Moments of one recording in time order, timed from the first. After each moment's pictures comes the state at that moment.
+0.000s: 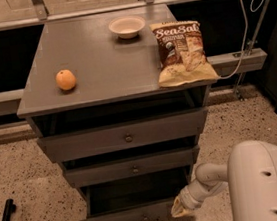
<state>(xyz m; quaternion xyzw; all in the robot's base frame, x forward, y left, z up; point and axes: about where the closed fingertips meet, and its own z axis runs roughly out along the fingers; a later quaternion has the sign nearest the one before) 0.468 -0.111 0.216 -0.74 0.59 0.26 0.18</state>
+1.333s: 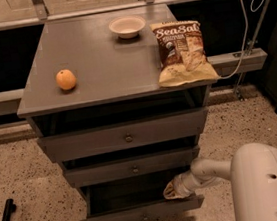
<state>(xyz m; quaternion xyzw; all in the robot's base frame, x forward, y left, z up) 0.550 -0.095 0.221 -0.76 0.57 0.17 0.27</state>
